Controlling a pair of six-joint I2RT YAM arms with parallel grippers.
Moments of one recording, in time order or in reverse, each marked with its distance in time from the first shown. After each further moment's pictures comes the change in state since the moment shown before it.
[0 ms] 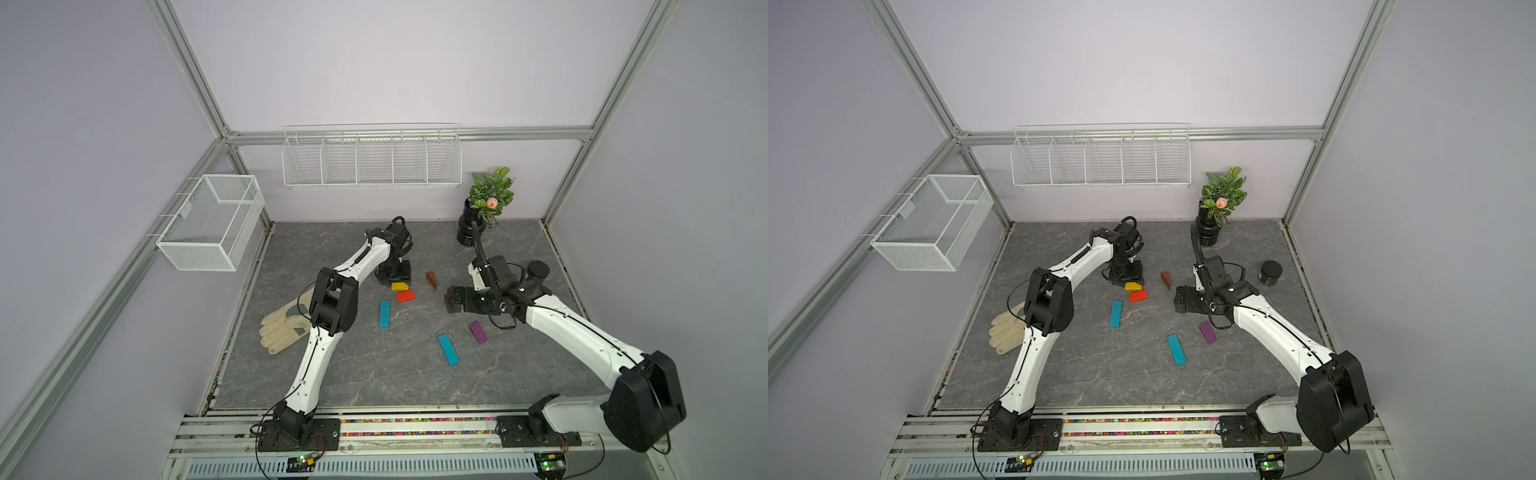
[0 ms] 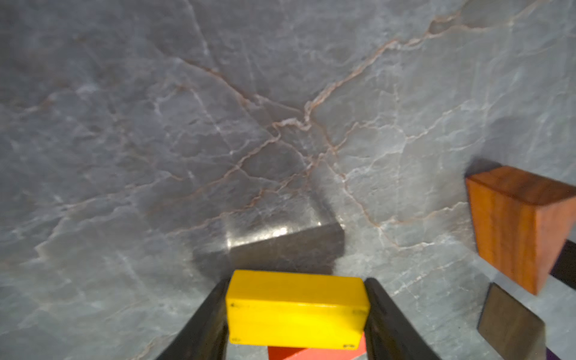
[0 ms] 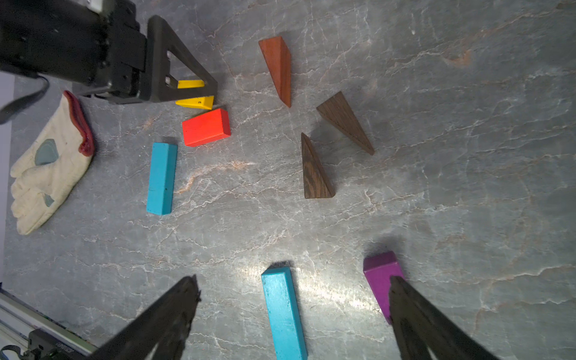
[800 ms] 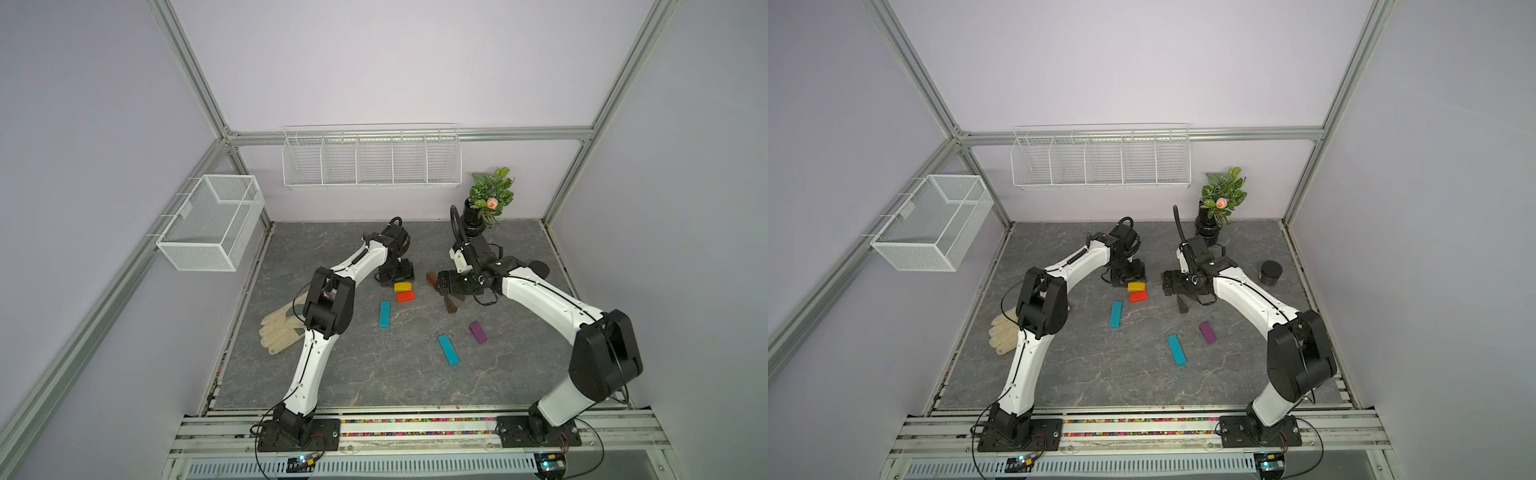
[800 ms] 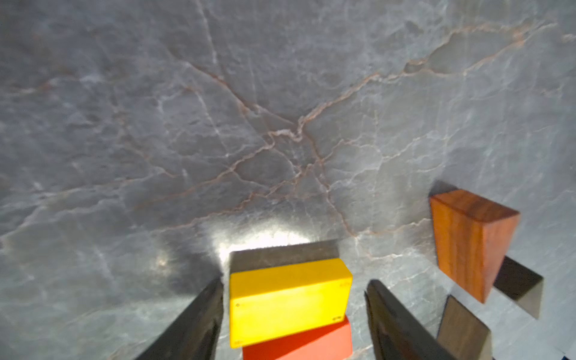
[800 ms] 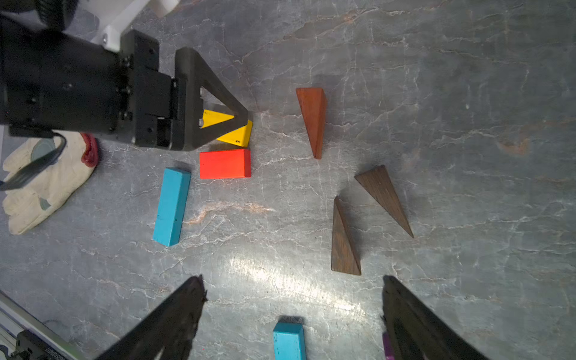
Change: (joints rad) left arm 0.000 -0.094 -0.172 0.187 0.029 -0.131; right arm -0.002 0.278 0.276 -0.023 -0.042 -0.108
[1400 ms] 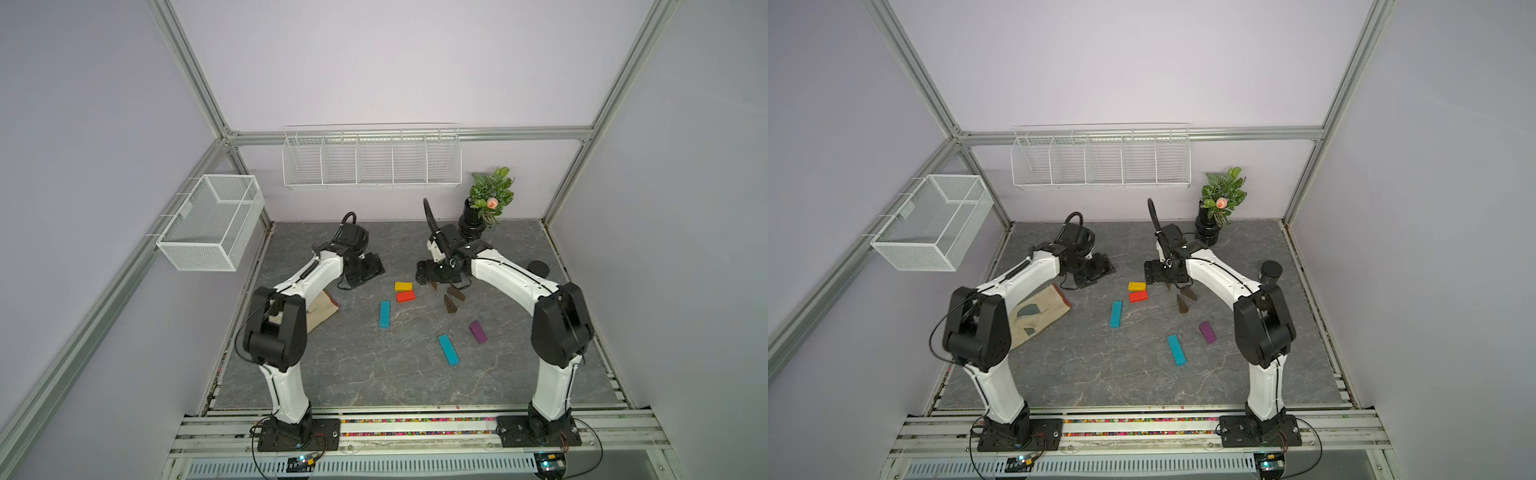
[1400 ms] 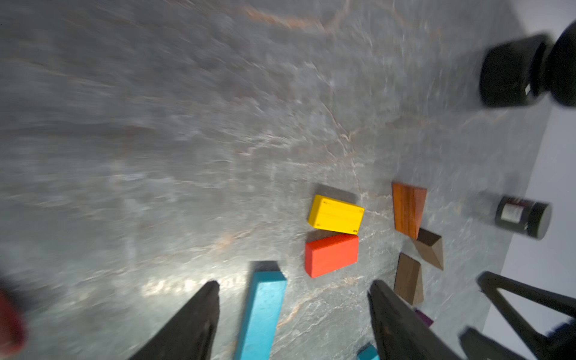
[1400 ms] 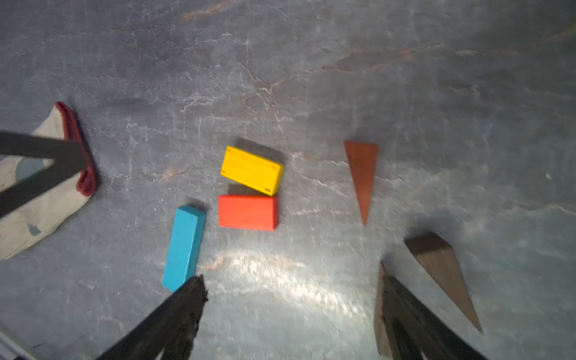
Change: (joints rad) left arm 0.202 -0.573 -0.633 0.295 0.029 -0.084; right arm 0.095 0.339 0.368 -0.085 0.036 0.024
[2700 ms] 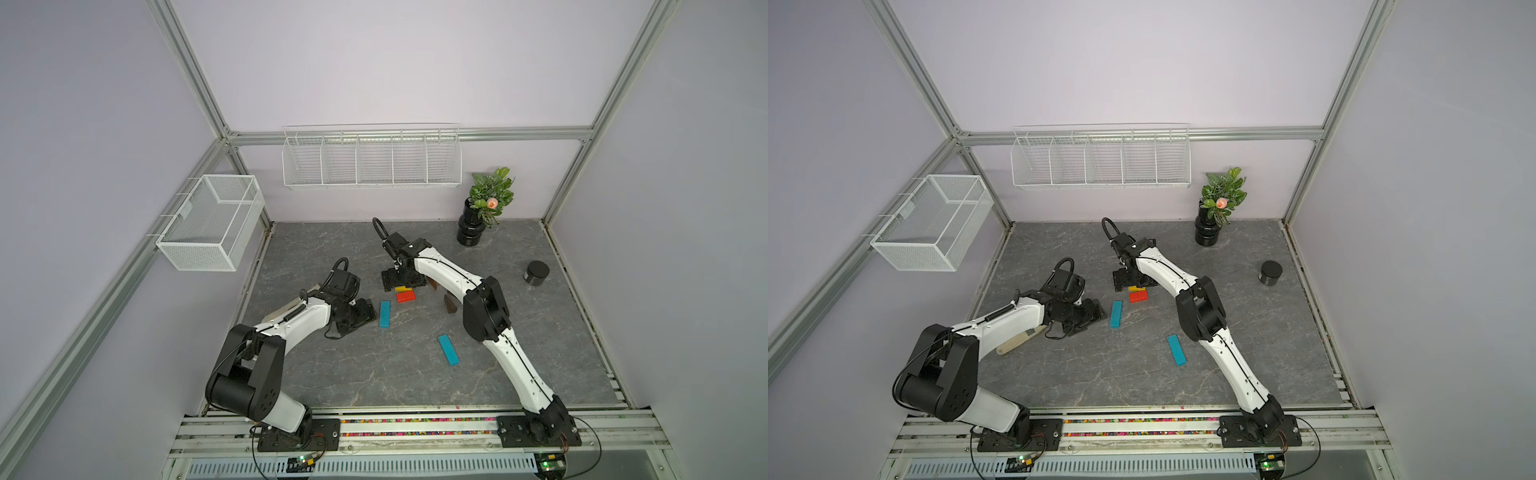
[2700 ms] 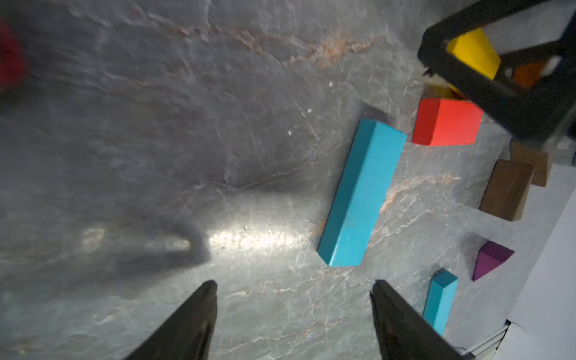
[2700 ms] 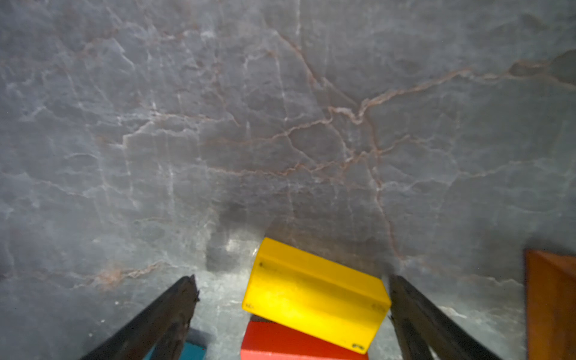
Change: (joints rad) left arm -0.071 -0.273 -0.544 0.166 0.038 -0.056; right arm 0.126 0.595 0.725 -0.363 0.130 0.073
